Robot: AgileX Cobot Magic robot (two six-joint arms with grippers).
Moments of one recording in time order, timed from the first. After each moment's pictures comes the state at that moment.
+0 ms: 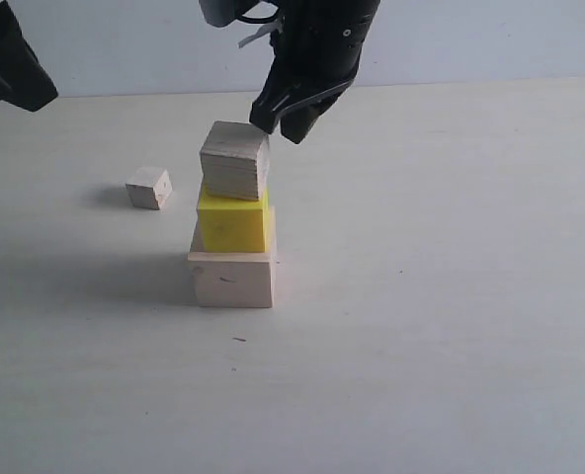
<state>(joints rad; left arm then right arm) -0.49 1.39 -1.41 0.00 1.23 0.55 0.58 2.04 -1.87 0.13 1.23 -0.45</state>
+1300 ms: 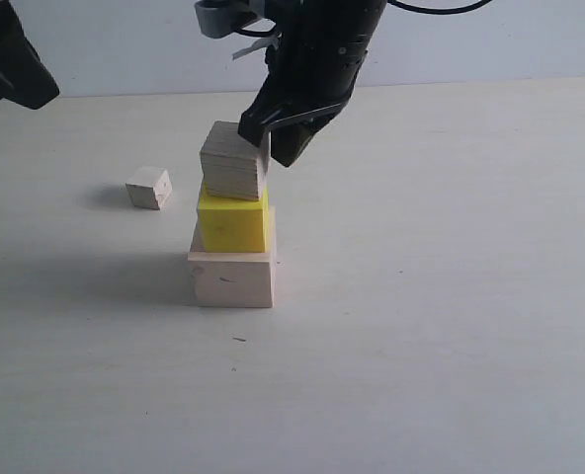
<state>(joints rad) -0.49 1.39 -1.41 0.00 1.22 0.55 0.58 2.03 -1.81 0.24 1.23 -0.44</state>
